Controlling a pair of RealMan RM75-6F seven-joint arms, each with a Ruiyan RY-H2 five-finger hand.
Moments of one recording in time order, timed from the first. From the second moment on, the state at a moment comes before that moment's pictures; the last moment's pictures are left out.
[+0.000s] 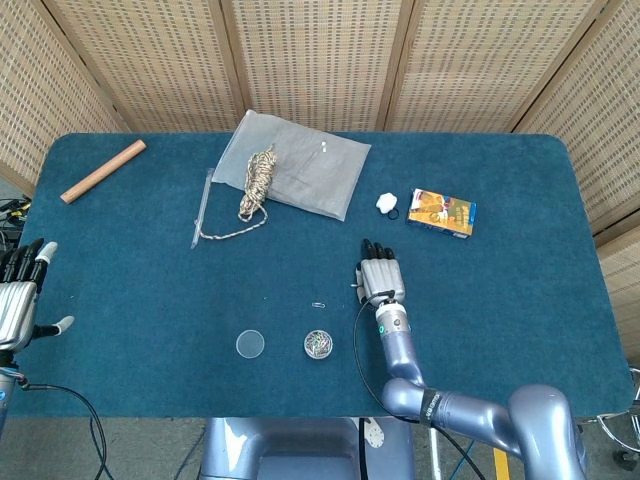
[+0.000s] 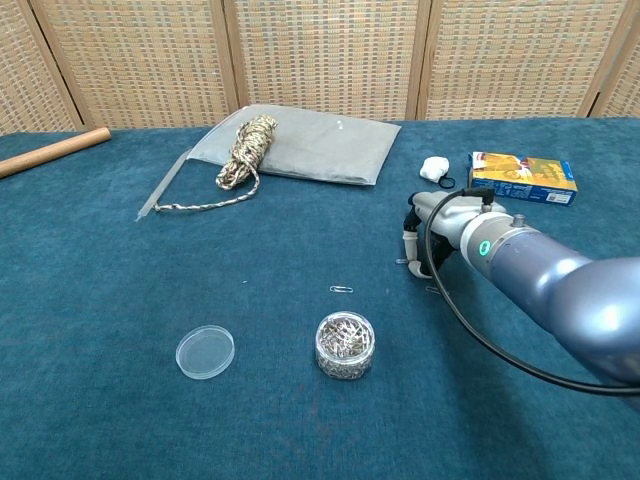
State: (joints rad) left arm -0.23 -1.07 -0.13 -1.73 1.23 1.34 0.26; right arm 0.89 -1.93 0.30 -1.15 -0.59 1.03 -0.75
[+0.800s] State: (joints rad) left arm -0.22 -1.06 -0.12 -1.73 1.24 1.34 0.24; right arm 0.85 -1.86 0.30 -1.32 -0.73 1.06 -0.67
